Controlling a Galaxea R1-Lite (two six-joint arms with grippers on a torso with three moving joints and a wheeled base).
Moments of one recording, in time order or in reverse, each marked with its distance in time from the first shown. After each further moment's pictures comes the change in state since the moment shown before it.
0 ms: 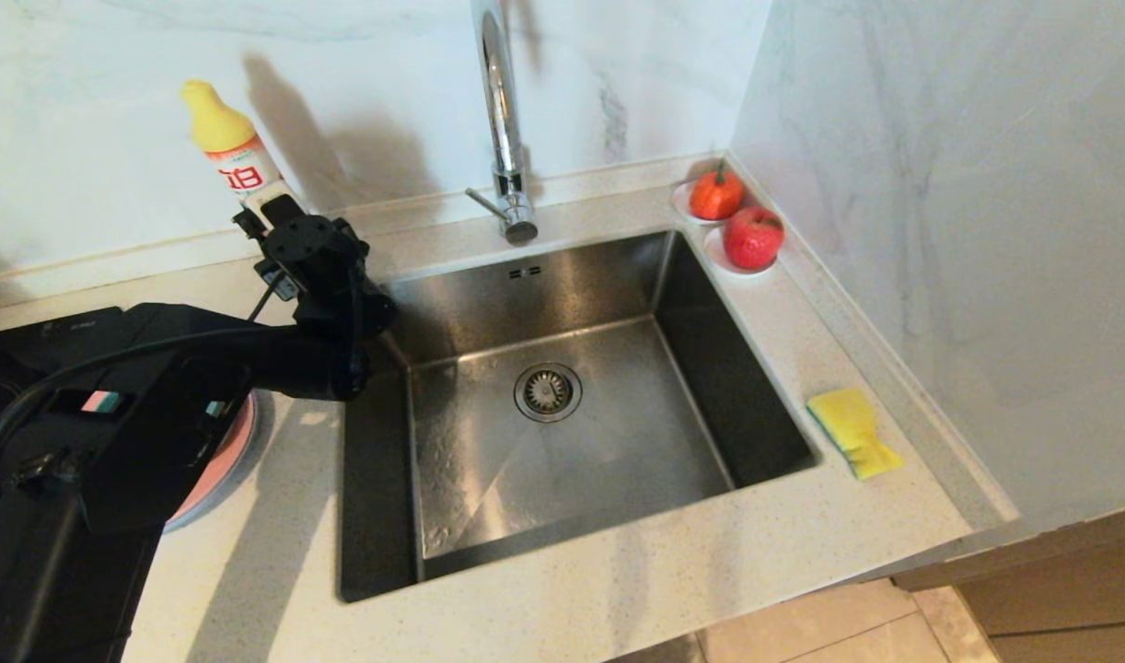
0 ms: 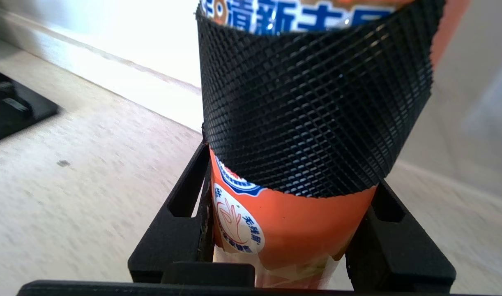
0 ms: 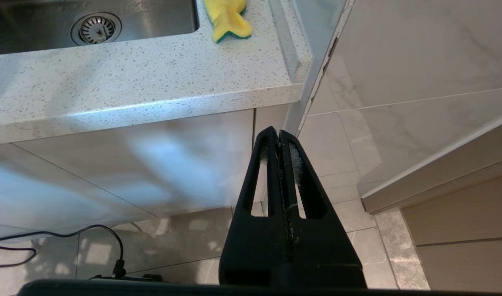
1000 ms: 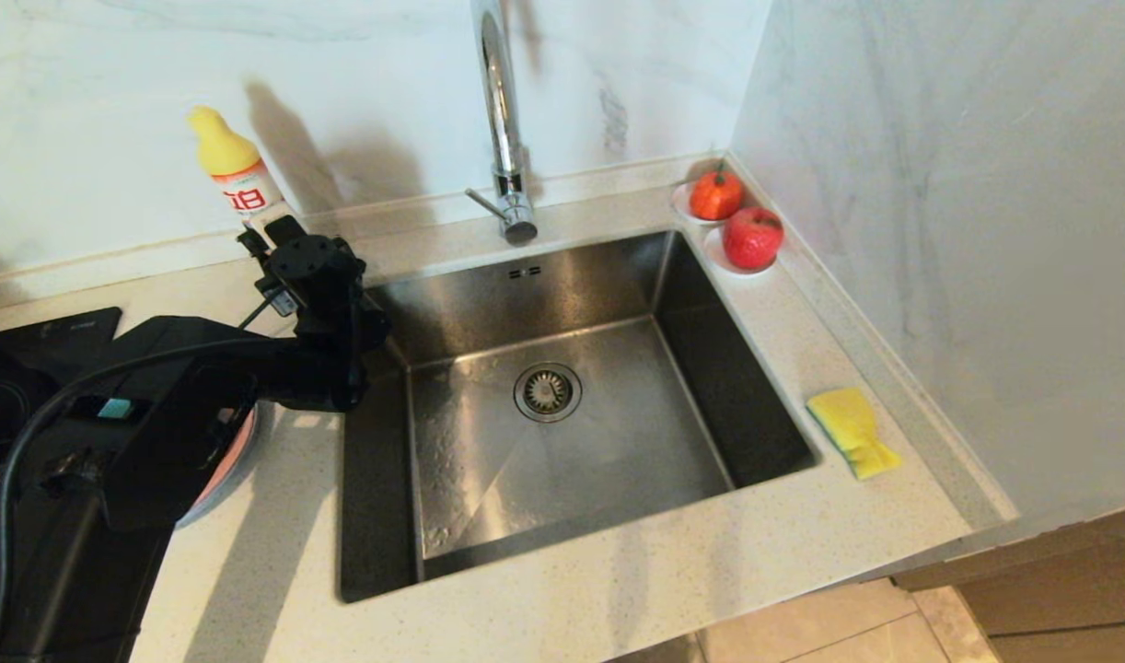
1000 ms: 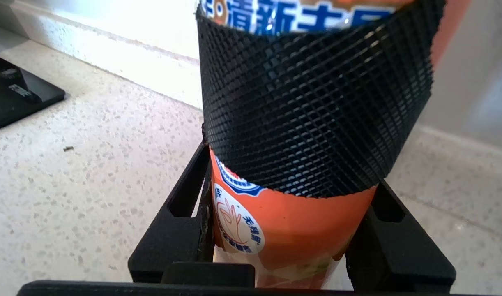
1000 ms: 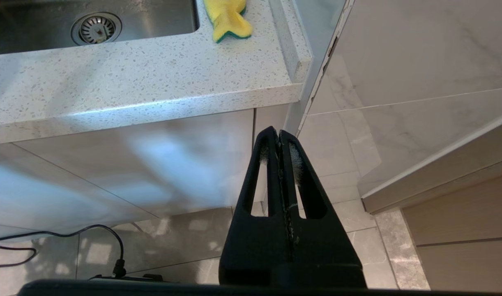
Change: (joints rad) left arm 0.037 0.049 -0.004 -0.008 -0.002 -0.001; right arm 0.000 0.000 0.000 0.000 0.000 0.000
